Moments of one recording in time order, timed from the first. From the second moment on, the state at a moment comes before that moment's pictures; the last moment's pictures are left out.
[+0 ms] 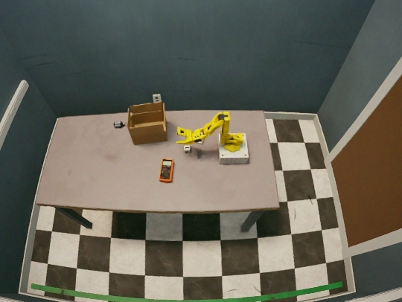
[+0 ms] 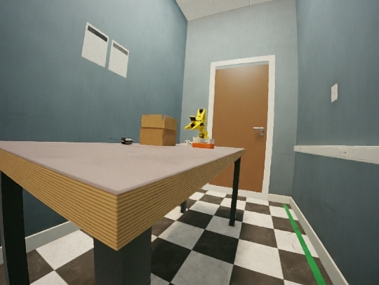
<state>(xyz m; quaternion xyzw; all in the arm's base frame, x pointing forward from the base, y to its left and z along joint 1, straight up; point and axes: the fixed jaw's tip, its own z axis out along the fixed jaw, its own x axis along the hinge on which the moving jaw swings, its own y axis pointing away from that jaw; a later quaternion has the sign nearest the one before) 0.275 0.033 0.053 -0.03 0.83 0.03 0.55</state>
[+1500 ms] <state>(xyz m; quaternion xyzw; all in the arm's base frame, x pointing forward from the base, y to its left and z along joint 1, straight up) 0.265 0.034 0.062 -0.03 0.90 0.03 0.43</state>
